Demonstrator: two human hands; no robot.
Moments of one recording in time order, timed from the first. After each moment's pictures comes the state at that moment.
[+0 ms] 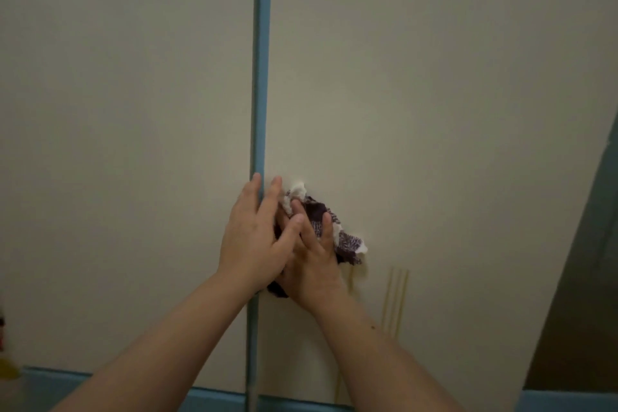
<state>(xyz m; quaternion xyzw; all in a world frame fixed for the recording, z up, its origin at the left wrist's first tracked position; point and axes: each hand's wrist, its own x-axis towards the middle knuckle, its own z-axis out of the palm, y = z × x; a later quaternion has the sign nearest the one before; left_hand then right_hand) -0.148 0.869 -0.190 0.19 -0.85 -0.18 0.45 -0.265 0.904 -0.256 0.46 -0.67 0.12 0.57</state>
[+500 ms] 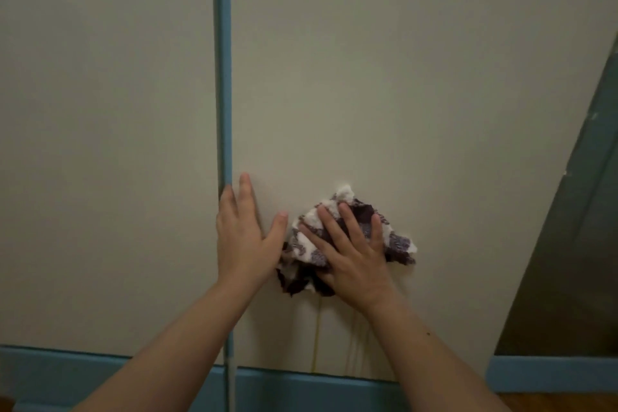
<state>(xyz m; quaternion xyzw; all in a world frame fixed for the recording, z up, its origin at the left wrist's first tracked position) -0.178 0.890 -0.234 0.25 -0.79 -0.27 0.49 -0.330 0.993 -0.291 0.46 -0.64 0.08 0.62</state>
